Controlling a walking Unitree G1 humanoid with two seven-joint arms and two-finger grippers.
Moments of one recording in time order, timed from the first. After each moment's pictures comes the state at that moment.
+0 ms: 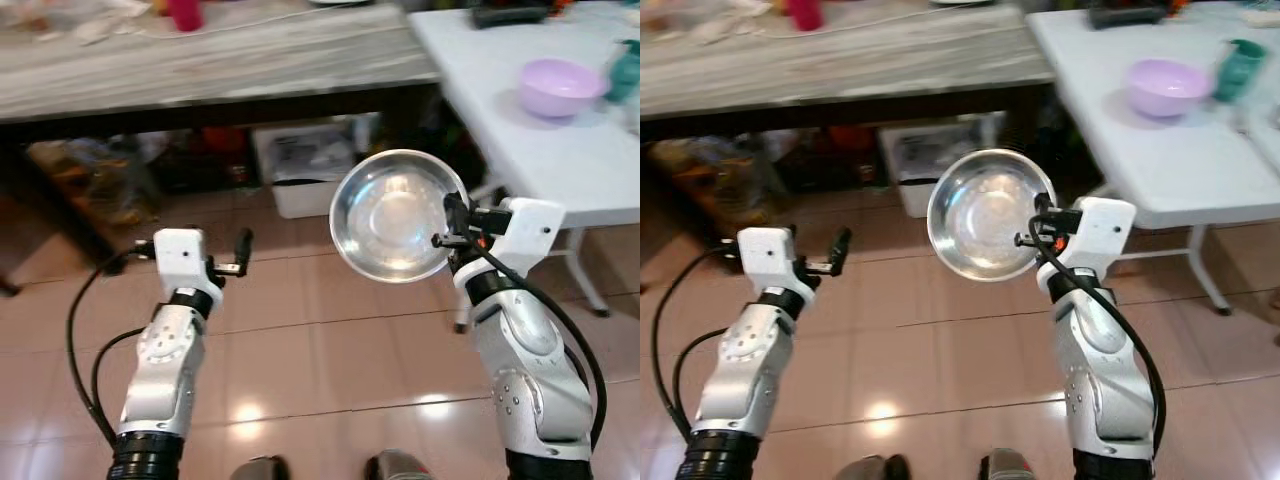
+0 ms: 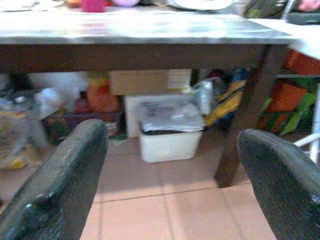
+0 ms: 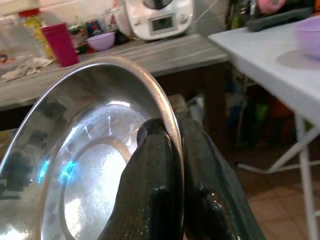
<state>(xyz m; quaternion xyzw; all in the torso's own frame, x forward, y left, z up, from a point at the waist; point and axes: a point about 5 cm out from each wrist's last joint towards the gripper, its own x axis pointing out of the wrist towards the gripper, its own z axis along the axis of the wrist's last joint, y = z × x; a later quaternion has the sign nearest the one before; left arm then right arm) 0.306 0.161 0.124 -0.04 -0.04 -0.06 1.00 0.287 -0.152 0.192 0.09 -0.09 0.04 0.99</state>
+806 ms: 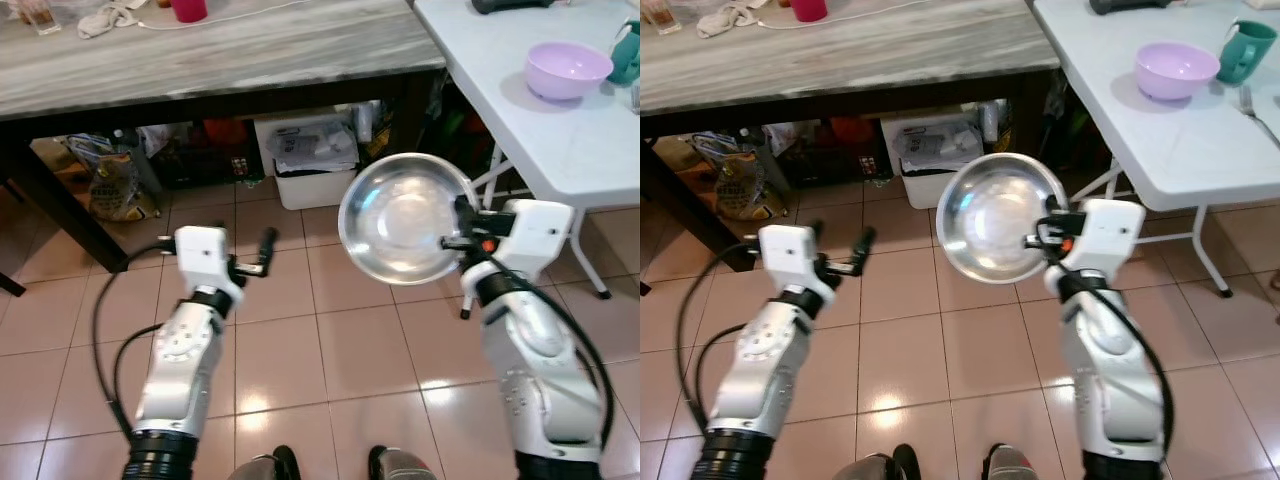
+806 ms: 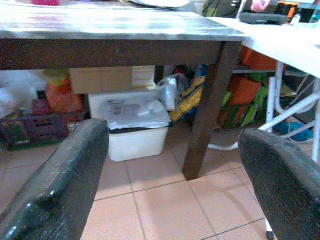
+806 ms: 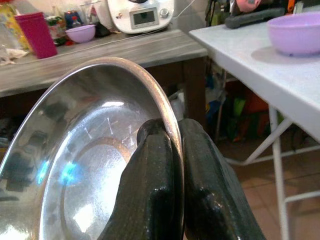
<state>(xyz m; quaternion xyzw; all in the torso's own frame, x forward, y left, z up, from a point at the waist) 0.305 0.136 0.128 -0.05 -0.05 -0.12 0.99 0.285 -0.162 0.188 0.07 -0.08 0.03 0.99</state>
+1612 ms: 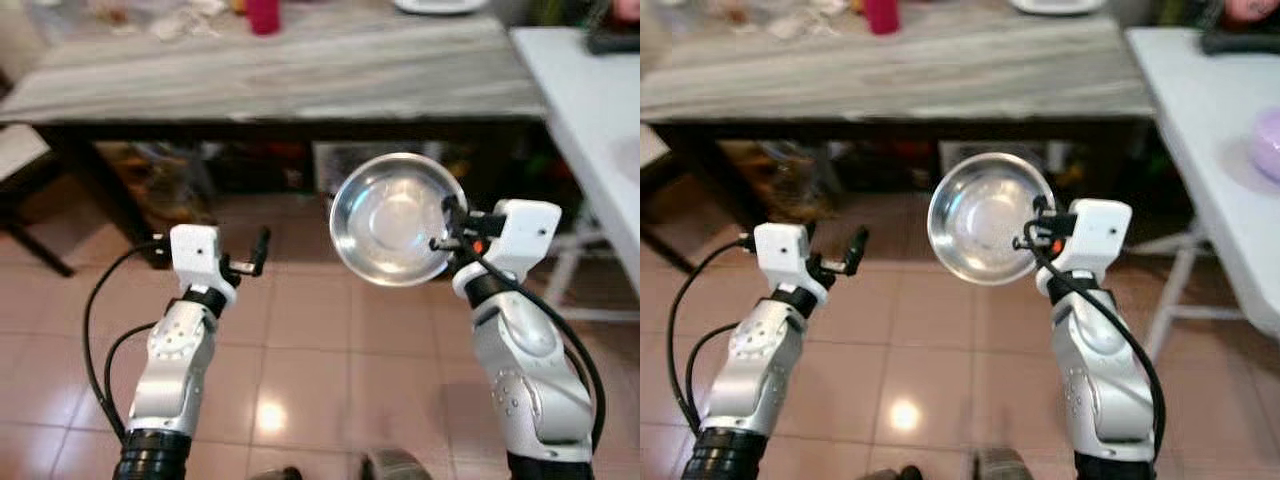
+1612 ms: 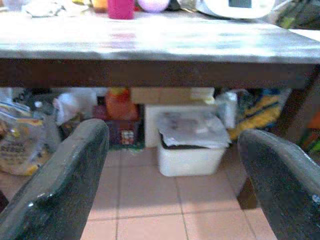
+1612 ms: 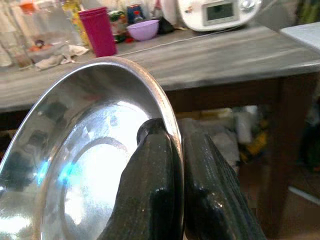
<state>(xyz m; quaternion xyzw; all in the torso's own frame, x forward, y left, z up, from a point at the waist) 0.307 0.141 0.130 -0.05 -0.05 -0.11 0.99 0.285 -0.154 0.188 0.08 -0.08 0.04 0.99</state>
